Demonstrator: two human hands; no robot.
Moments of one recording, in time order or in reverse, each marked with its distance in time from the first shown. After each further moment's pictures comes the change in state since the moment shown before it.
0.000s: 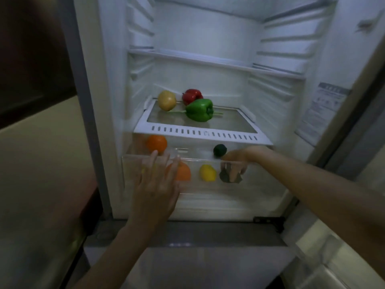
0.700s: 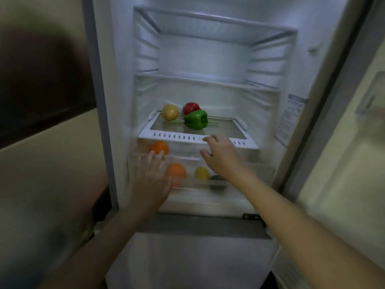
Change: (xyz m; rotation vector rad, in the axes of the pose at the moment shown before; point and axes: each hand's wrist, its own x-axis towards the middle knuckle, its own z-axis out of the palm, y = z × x) left_hand 0.006 0.013 -0.032 -0.001 -0.357 -0.118; right_hand -0.112 -0.060 0.051 0.161 1.127 -0.225
